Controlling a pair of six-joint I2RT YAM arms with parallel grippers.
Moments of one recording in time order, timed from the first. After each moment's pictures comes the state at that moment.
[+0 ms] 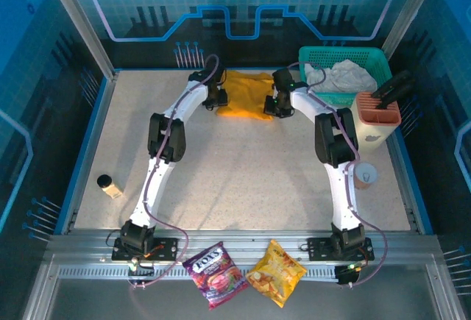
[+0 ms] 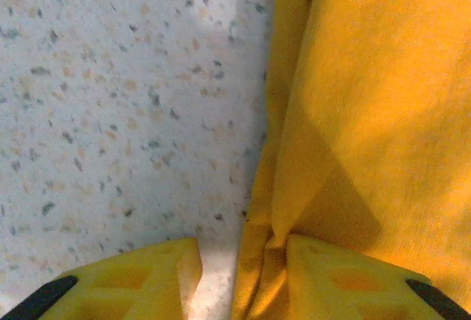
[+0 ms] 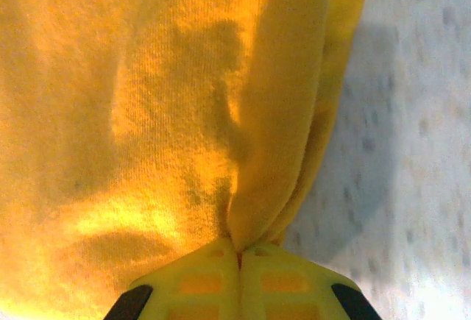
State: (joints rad) left arm -0.27 2.70 2.54 -0.99 0.00 -0.42; right arm 0.28 2.39 1.96 -0.69 -0.15 0.42
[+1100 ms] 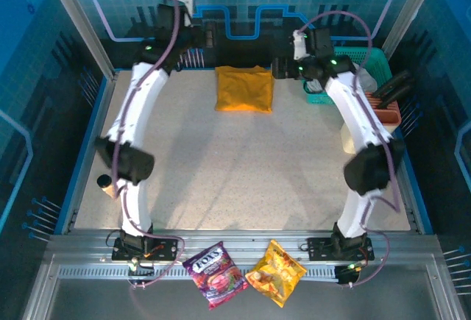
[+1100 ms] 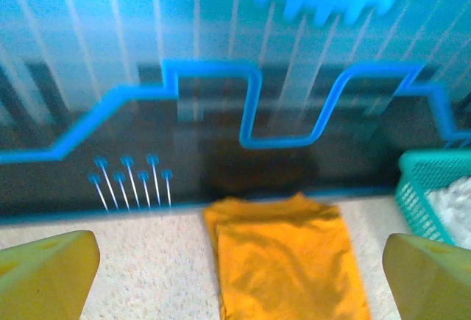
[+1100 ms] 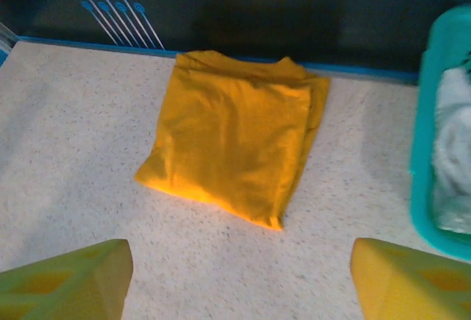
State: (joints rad) left arm -0.25 1.92 2.28 -0.68 -0.10 -0.18; right arm 0.25 1.77 1.89 -0.79 -0.13 0.15
